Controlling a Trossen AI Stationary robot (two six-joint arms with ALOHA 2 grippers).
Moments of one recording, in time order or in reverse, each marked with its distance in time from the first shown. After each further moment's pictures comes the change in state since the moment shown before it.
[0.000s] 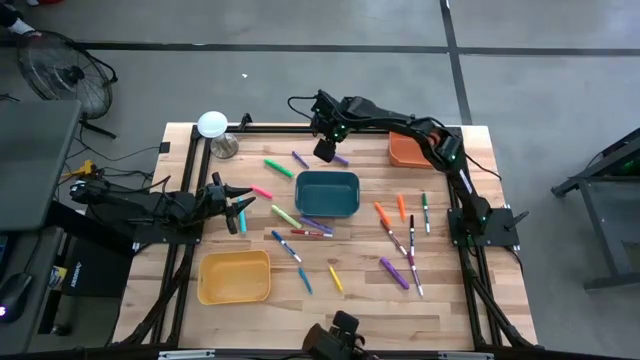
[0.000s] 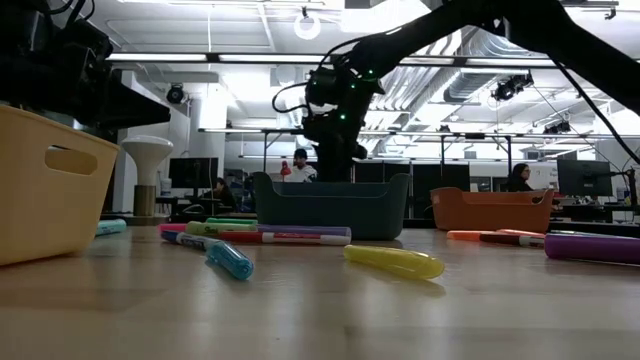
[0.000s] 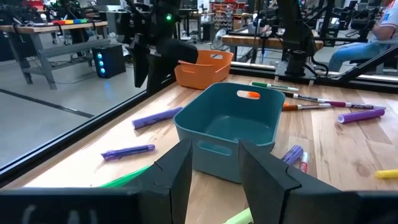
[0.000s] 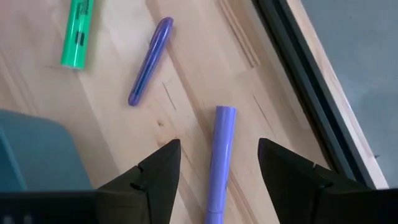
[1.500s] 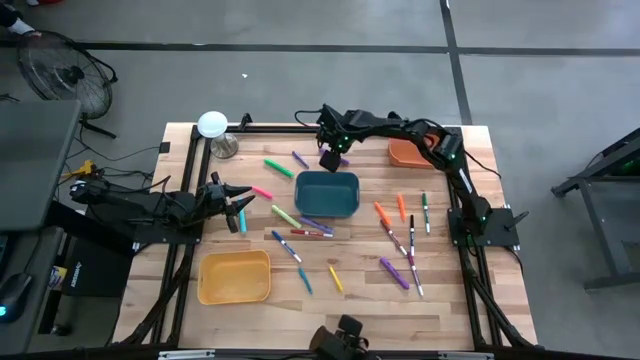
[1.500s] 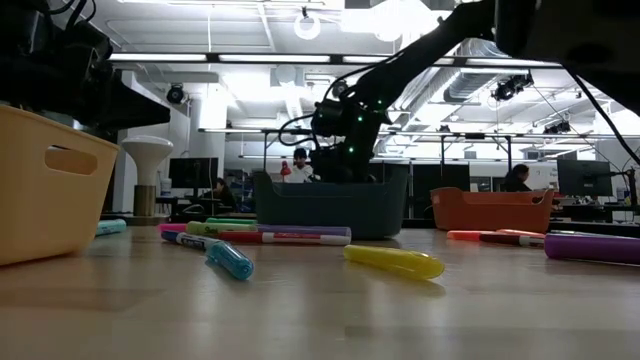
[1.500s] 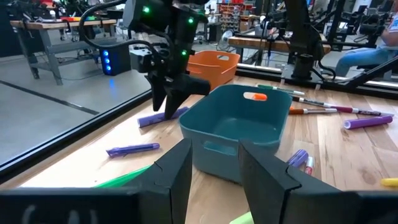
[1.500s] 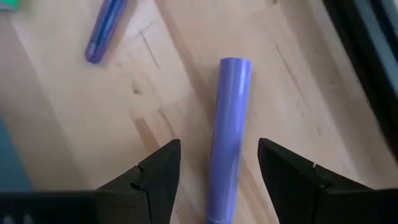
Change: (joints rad) left arm 0.000 0.000 0.000 0.001 -0.028 -0.026; right arm -0.008 0.006 -0.237 0.193 -0.001 -0.012
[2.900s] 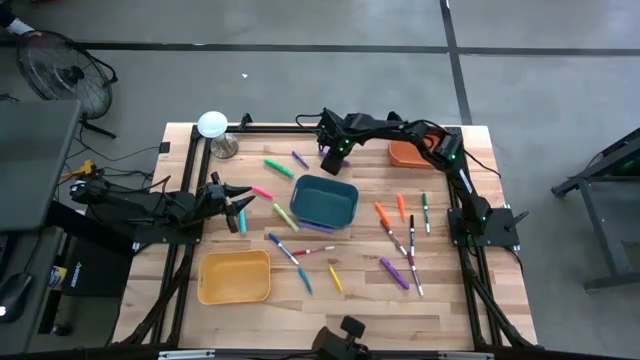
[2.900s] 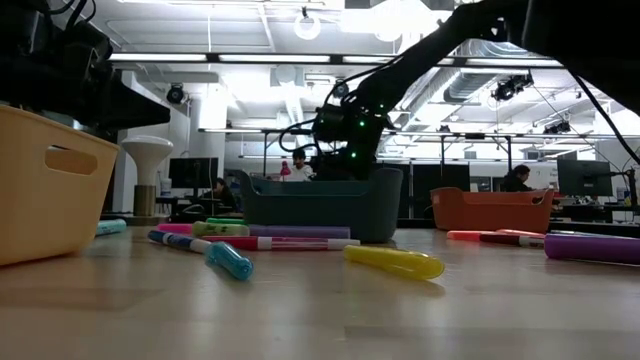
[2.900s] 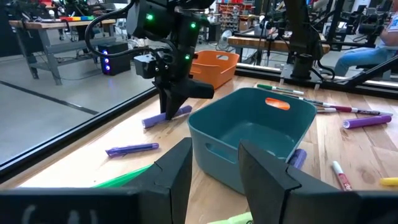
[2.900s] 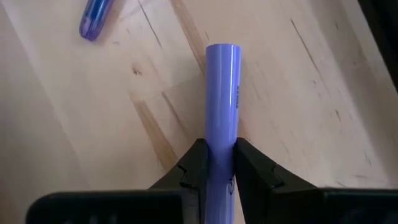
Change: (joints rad) left arm 0.000 0.000 0.000 -0.002 0.003 0.000; right arm 0.004 -0.008 -0.031 -0.008 -0.008 0.007
